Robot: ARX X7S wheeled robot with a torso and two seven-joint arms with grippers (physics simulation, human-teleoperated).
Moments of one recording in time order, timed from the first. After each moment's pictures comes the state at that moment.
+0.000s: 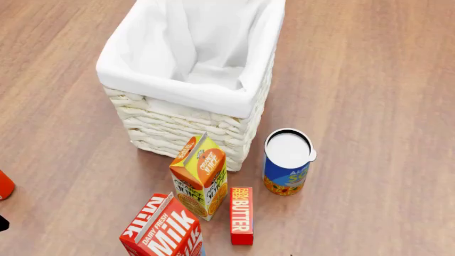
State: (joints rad) left arm -0.08 -0.36 -0.17 0.44 -0.58 -0.37 -0.37; right arm 0.01 0.20 -0.35 0.15 0.08 -0.26 0.18
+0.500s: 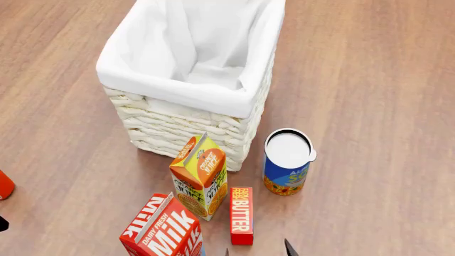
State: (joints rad) left arm -0.07 -0.37 -0.16 0.45 -0.58 -0.37 -0.37; right arm 0.10 0.19 -0.37 0.23 0.11 -0.29 0.16
